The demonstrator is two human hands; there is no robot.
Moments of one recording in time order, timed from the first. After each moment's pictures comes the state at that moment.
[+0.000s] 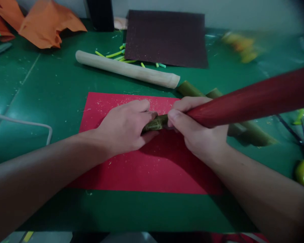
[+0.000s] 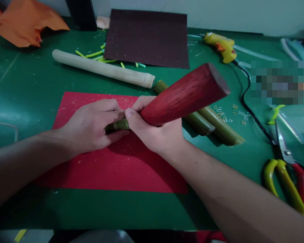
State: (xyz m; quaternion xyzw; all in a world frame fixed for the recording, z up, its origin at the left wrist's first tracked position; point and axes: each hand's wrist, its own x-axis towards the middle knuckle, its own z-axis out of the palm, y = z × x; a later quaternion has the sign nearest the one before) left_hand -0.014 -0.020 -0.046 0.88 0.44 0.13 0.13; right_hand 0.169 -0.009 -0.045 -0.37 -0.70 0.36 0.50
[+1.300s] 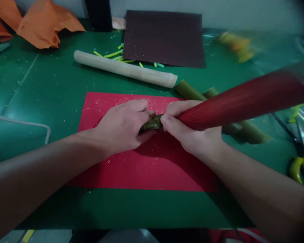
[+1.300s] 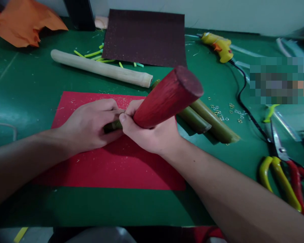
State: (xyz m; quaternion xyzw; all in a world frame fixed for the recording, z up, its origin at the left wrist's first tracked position) left_hand -0.015 -0.021 -0.046 0.88 0.43 0.15 0.13; right_hand 0.174 -0.010 -0.038 -0.33 -0.76 0.37 0.42
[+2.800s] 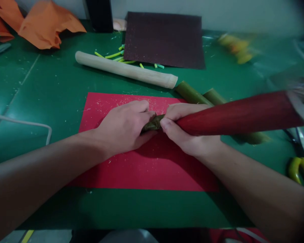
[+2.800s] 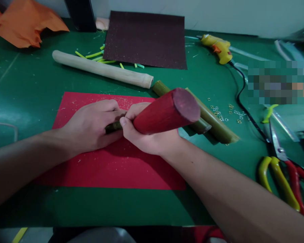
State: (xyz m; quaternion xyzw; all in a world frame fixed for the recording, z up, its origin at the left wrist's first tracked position) left_hand -0.015 -0.021 -0.045 0.88 0.43 0.14 0.12; right_hand 0.176 -0.011 -0.037 -0.32 -0.79 0.34 0.40
